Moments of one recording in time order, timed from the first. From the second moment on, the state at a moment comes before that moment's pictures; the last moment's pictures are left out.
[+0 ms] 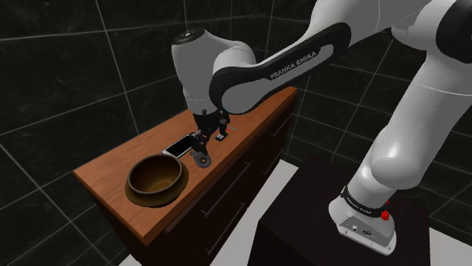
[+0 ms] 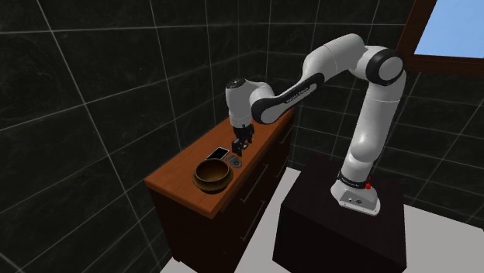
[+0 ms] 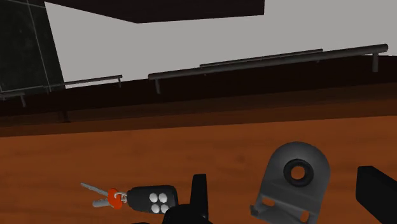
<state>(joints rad) 0.01 0.04 0.61 -2.06 -0.24 1.97 0.68</state>
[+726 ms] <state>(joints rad) 0.07 0.24 0.59 -1.93 -0.43 2.00 0.84</state>
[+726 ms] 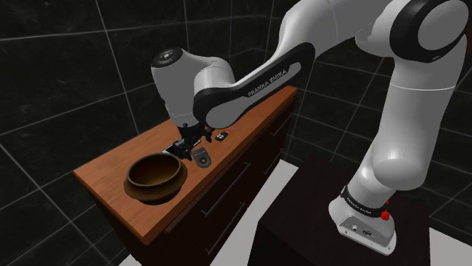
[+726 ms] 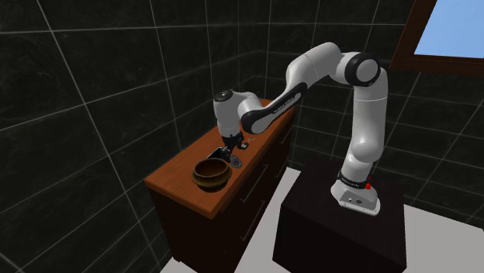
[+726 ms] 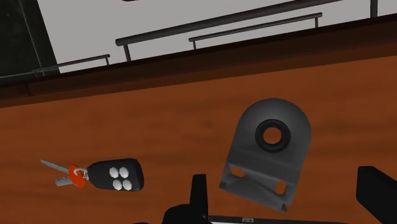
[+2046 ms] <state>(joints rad) 0.06 0.28 0.57 -1.94 -0.43 2.05 0.84</state>
